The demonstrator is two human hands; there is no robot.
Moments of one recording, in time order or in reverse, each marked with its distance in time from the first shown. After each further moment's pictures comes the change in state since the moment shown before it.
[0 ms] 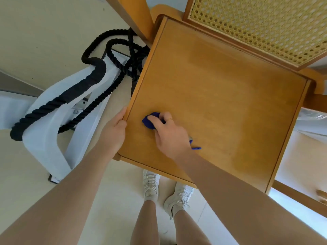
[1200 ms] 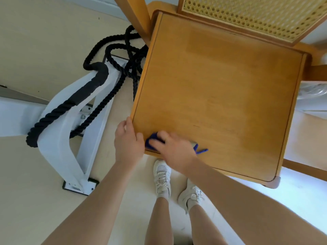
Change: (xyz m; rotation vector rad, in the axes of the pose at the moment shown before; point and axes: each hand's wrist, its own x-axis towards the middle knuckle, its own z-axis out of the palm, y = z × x) left_hand -0.031 -0.043 0.018 0.497 0.148 0.209; right_hand -0.063 -0.028 0.022 -0.219 -0.139 -0.188
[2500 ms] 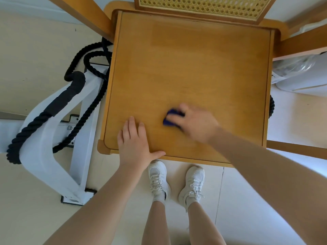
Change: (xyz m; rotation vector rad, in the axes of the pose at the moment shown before) left_hand -0.025 0.031 0.062 0.659 -0.025 0.390; right_hand -0.044 0.113 -0.031 -0.075 0.051 0.124
